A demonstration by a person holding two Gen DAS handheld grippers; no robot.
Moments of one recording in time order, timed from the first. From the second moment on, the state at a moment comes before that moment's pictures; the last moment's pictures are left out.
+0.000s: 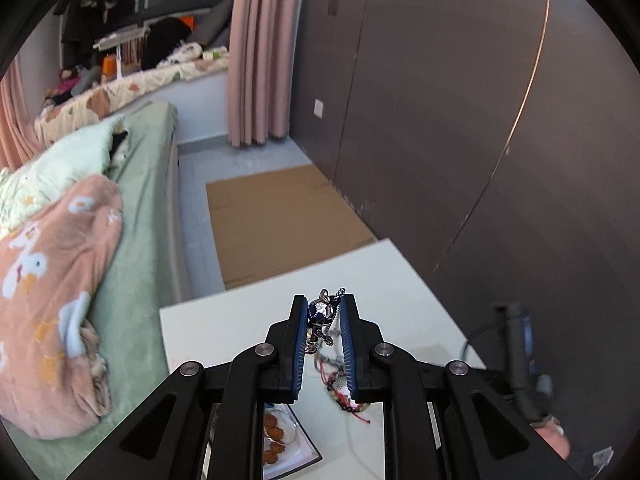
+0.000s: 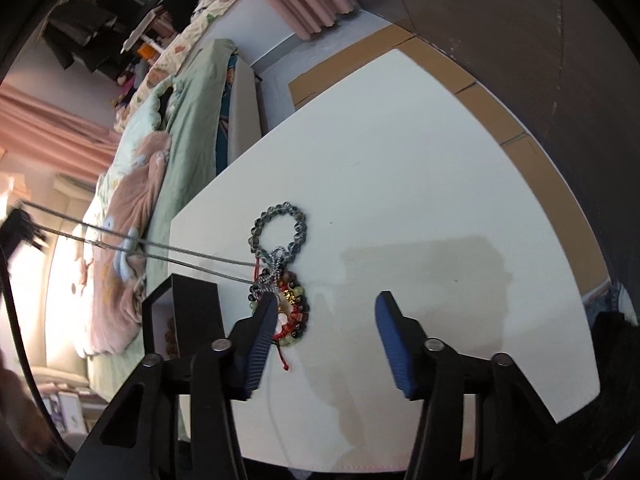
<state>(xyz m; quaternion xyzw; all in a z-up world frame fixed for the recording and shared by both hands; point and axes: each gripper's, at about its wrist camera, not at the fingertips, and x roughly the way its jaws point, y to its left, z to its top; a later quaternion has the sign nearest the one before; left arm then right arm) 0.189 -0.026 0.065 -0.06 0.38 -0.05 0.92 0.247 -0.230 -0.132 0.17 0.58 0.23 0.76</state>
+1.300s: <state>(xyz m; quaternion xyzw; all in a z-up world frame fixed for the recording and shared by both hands) 0.115 0.037 0.184 -0.06 0.28 0.00 0.96 0.250 -0.175 -0.142 0.06 0.56 0.26 0.78</state>
